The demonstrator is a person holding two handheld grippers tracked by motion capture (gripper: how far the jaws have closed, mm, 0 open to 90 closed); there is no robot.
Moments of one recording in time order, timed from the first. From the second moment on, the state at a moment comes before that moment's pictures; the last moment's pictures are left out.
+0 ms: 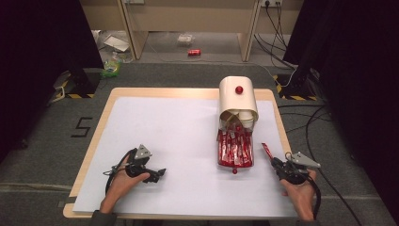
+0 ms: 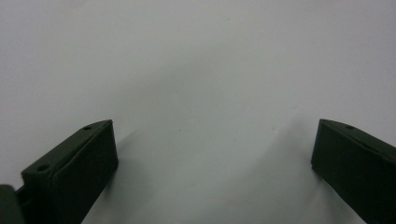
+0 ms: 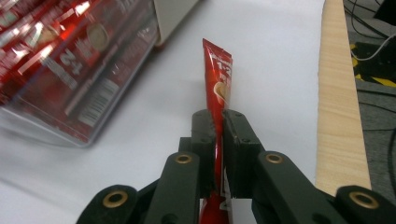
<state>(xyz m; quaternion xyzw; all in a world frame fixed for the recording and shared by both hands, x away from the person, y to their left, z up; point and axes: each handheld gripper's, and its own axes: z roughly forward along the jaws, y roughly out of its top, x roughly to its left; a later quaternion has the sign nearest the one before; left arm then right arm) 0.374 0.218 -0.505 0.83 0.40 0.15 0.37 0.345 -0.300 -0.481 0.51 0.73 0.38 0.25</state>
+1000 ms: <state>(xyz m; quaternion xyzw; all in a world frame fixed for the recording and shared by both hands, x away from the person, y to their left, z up) 0.374 0.218 -0.505 0.83 0.40 0.15 0.37 0.342 -0.287 -0.477 0.50 0.73 0.40 0.24</state>
